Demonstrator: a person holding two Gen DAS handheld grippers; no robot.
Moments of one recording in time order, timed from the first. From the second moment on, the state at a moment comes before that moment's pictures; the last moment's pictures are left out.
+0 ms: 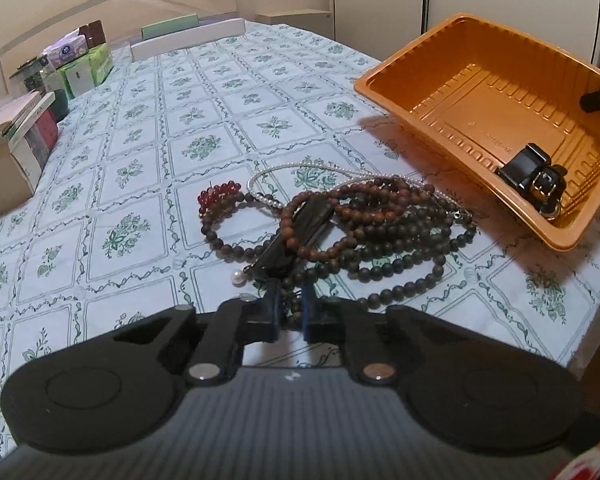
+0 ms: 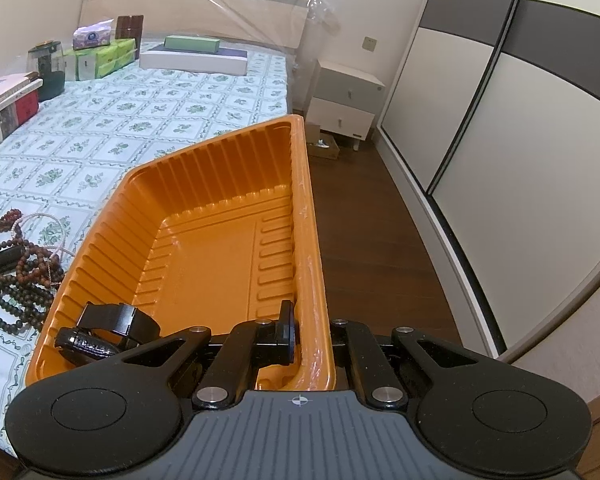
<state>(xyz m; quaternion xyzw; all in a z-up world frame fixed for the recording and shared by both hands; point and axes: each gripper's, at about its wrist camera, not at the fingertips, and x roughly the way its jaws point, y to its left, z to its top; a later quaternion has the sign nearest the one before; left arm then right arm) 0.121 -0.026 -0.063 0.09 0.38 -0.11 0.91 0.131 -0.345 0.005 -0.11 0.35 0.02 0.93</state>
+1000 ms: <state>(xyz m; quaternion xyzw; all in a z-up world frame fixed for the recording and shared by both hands) 0.102 -0.045 -0.050 0.13 0.37 -0.23 0.89 0.131 -0.344 0.004 -0.12 0.36 0.01 0.93</state>
